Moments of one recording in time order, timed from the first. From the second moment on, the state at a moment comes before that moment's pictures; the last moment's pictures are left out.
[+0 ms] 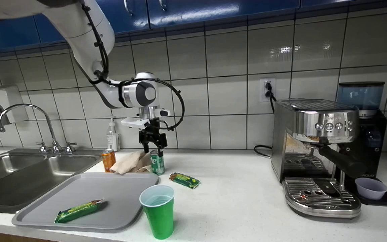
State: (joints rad) arm 0.07 0.62 -0.06 -1.75 0.06 2.32 0.31
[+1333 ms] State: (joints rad) arm 0.07 0.64 -0.06 -1.75 0.06 2.37 0.32
